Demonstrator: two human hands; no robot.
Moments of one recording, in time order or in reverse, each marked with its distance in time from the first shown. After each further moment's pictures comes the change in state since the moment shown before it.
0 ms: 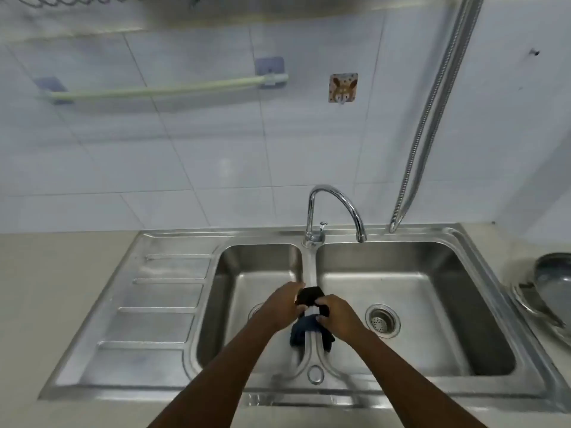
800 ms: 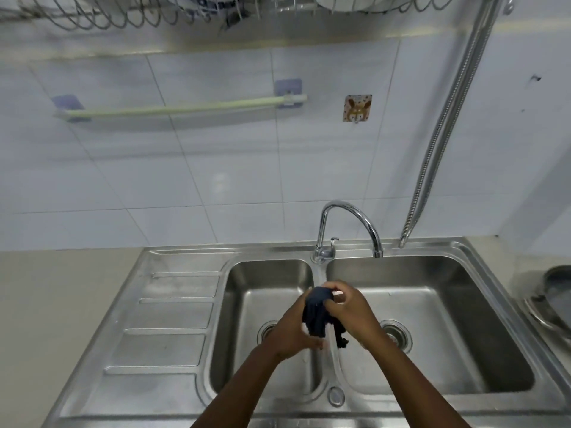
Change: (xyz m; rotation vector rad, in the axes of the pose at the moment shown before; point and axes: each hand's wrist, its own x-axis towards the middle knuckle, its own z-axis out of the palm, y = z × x) left_hand -0.020 -0.026 -0.013 -0.536 -0.039 0.189; right_hand -0.016 -0.085 -0.049 0.550 0.235 0.001
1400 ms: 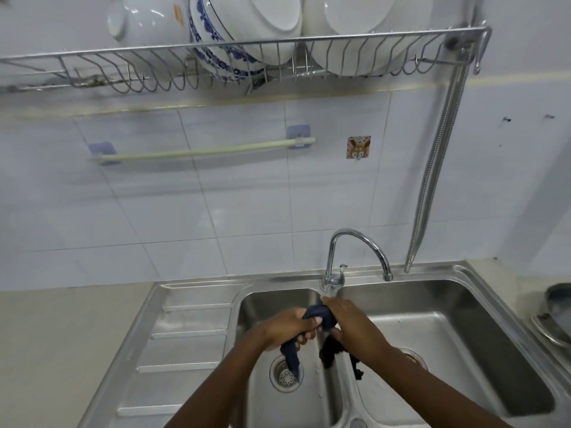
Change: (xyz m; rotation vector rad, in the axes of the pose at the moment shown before) left_hand 0.000 0.057 -0.083 -0.186 -0.285 -0.305; right_hand 0.007 -0.020 0.018 -0.633 -0.136 -0.389
